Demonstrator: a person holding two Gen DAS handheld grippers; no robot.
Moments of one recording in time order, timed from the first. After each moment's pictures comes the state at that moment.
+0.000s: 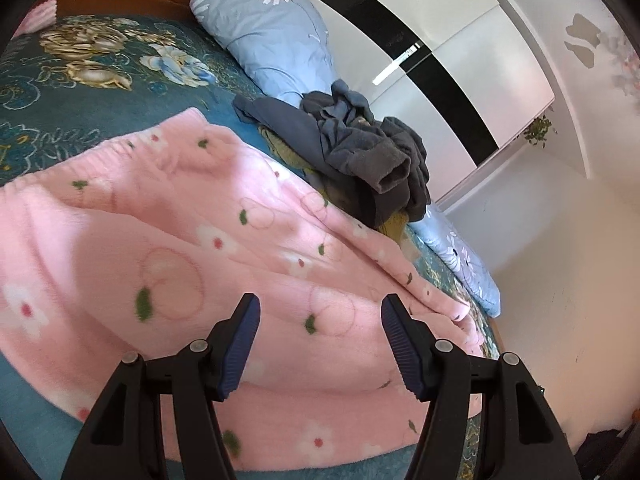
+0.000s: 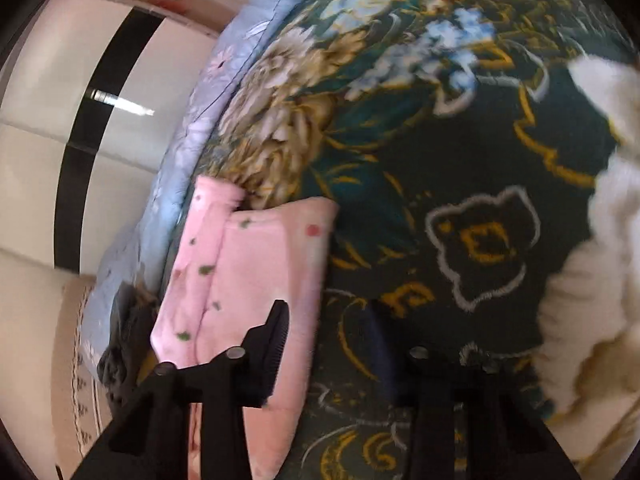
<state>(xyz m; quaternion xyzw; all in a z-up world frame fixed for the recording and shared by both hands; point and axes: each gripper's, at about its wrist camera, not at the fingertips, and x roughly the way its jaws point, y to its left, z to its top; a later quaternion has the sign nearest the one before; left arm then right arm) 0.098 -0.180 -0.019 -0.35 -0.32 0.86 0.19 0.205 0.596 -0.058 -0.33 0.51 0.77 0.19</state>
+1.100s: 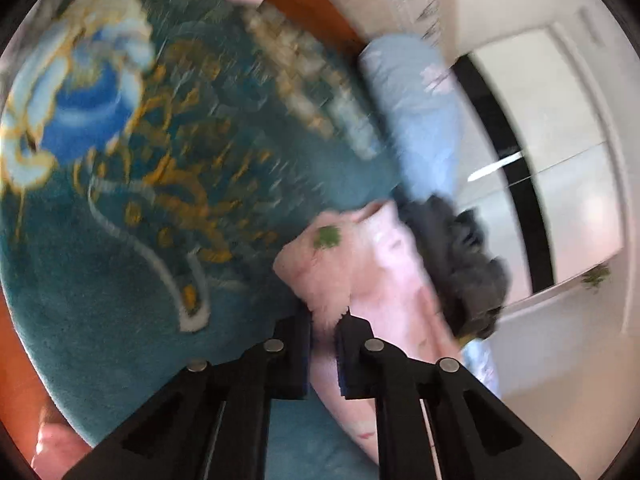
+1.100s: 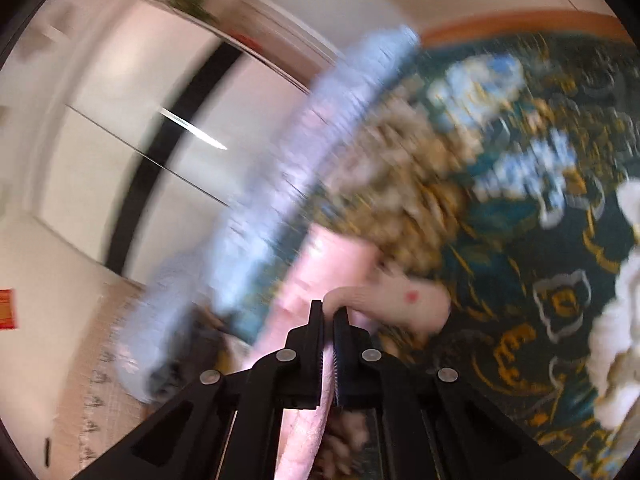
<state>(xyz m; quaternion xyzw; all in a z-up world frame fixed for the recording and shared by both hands) 0.130 -0.335 -0.050 -0.29 -0.47 0.83 0.00 0.216 0.562 0.058 -0.17 0.45 0.86 0.13</state>
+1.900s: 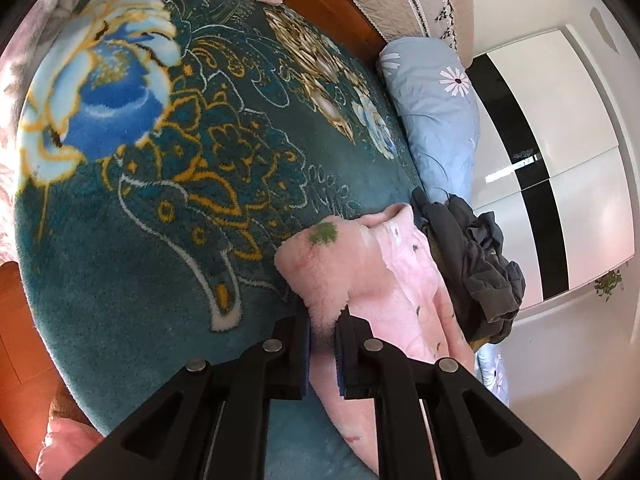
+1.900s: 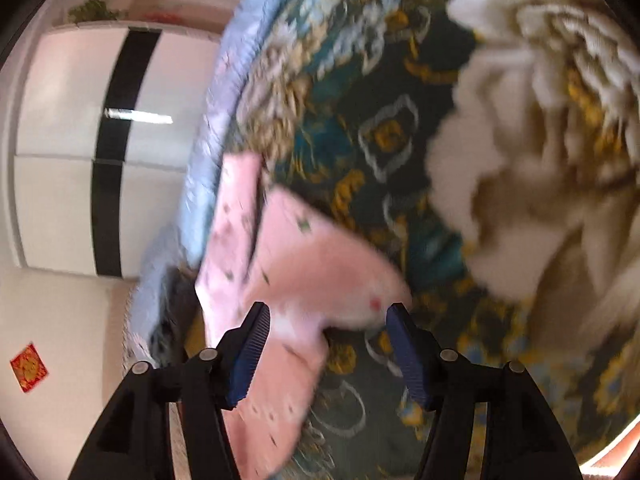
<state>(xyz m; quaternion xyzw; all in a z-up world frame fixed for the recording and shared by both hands) 0.133 -0.343 -0.073 -0.34 -0.48 0.81 -0.03 0.283 0.560 -0.052 -0.33 0.59 0.72 0.12</state>
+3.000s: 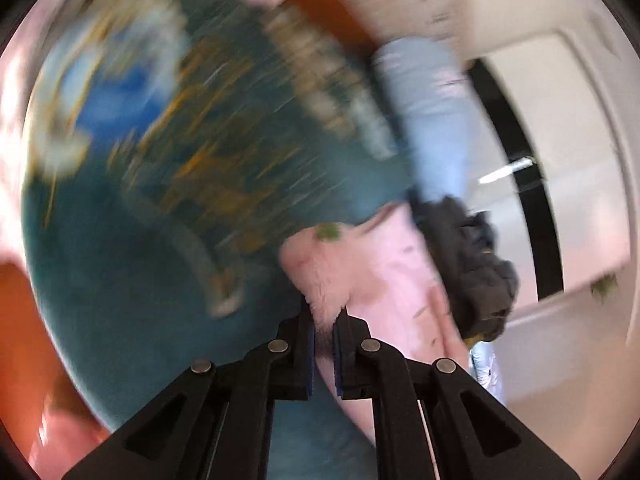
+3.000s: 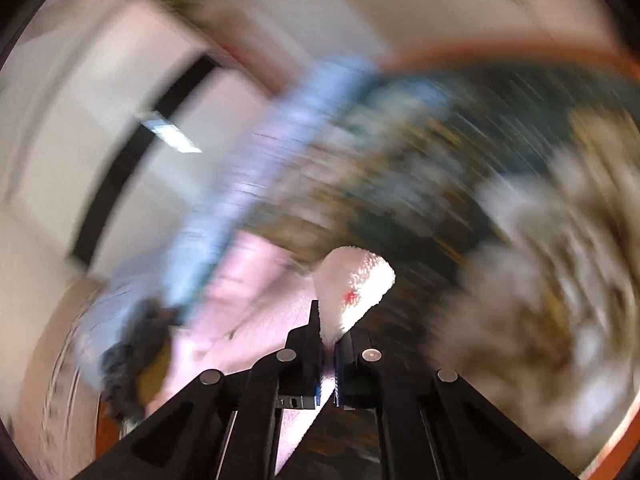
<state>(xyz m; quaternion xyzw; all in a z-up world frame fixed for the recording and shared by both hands) 0.139 -0.346 -0.082 -0.35 -0.51 0.79 -0.03 0.308 0.587 -0.019 -0.26 0.46 0.81 0.25</state>
